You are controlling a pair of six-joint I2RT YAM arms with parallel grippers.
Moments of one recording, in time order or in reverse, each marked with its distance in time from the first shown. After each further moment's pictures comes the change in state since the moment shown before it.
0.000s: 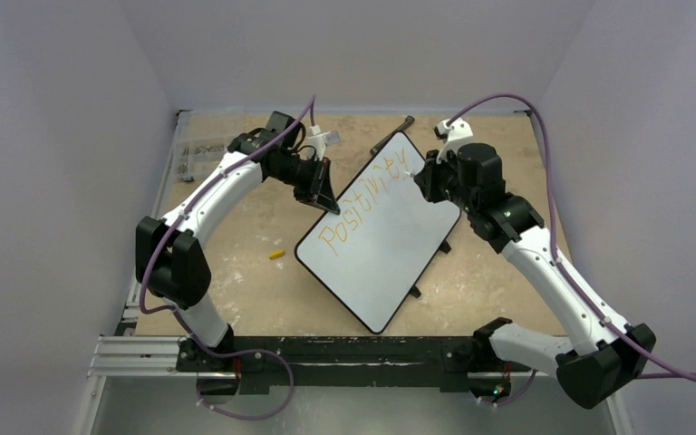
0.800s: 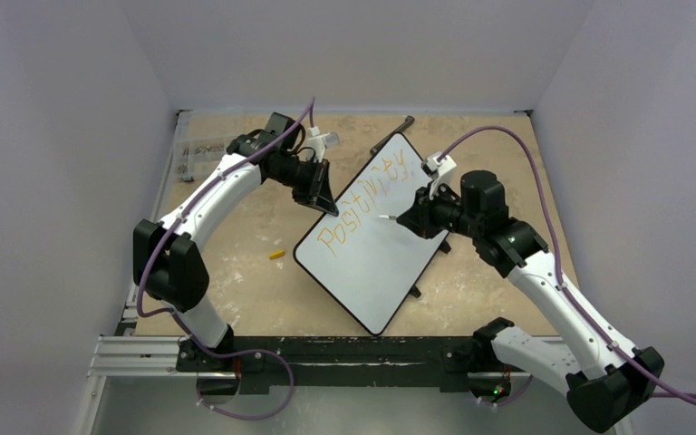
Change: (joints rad) left arm -0.006 -0.018 -0.010 -0.009 -0.029 0.000; right arm 0.014 -0.147 -0.178 -0.006 -0.375 -0.024
